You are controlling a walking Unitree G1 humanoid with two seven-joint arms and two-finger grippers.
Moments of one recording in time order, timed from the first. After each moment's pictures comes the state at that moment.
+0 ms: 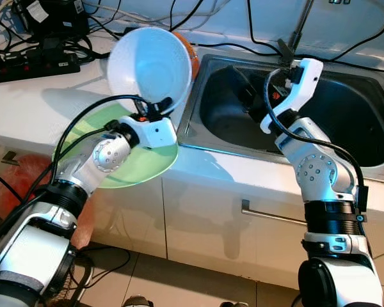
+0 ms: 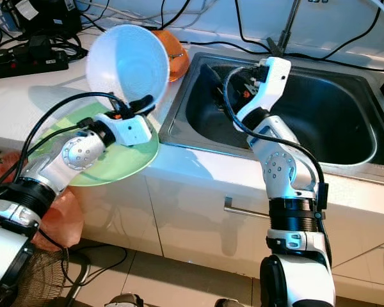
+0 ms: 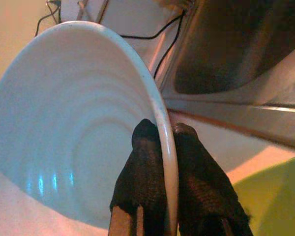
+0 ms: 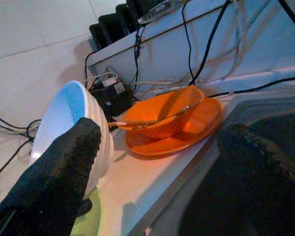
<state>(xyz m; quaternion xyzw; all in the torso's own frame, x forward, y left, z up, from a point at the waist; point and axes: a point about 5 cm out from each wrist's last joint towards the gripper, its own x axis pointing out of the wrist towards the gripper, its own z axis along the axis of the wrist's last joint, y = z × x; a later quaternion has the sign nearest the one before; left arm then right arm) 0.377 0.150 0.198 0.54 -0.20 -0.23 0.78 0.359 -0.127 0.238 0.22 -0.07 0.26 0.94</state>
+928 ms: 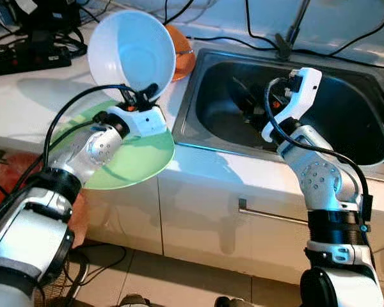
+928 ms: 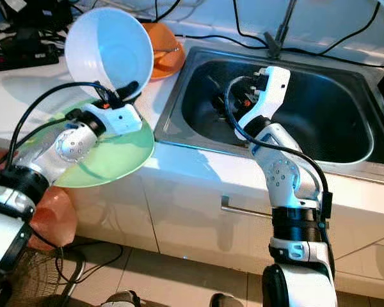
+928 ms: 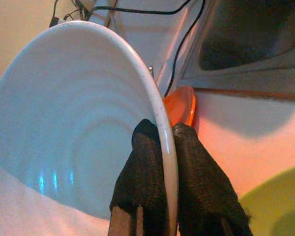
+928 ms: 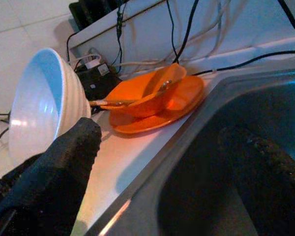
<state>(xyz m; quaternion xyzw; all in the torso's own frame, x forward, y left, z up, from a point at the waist) 0.388 0.167 0.211 0.57 -0.21 -0.16 0.78 0.349 -0.131 0.229 0.22 -0.05 0.25 0.94</state>
